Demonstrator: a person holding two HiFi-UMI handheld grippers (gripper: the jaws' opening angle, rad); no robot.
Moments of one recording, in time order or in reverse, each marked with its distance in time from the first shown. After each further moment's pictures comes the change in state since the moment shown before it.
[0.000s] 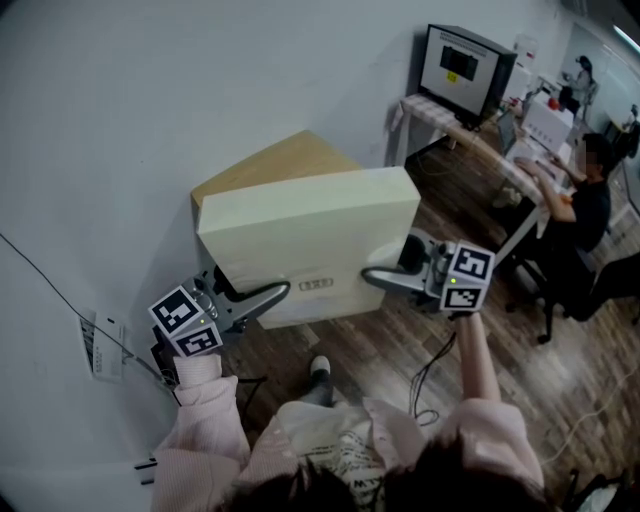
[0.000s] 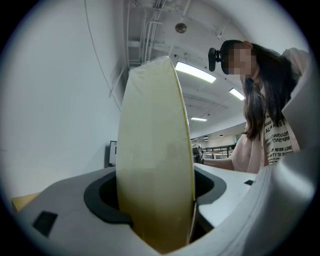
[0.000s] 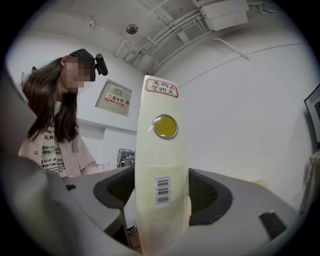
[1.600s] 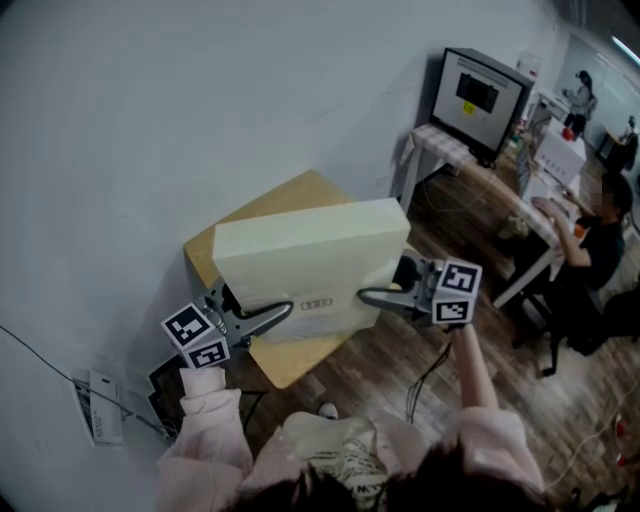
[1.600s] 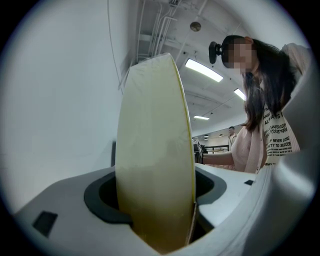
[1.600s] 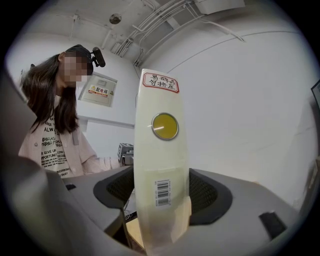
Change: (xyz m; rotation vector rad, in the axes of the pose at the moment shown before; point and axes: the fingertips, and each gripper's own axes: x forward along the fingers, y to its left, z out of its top) left arm 0.046 0.208 -0.035 -0.018 0.027 -0.017; right arm 0.097 -0.189 -0.027 0.016 0.095 -0.007
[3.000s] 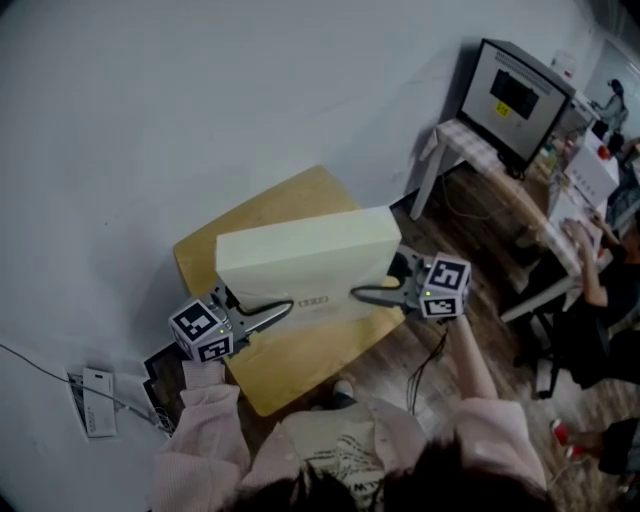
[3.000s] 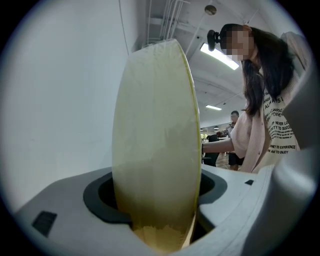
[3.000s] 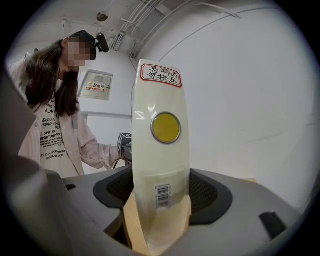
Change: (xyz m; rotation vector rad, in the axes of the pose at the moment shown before) left arm 0.073 0.108 -0.053 -0.041 0.134 0.104; right arm 0.024 -0.141 -0.043 -0.014 0.108 0.111
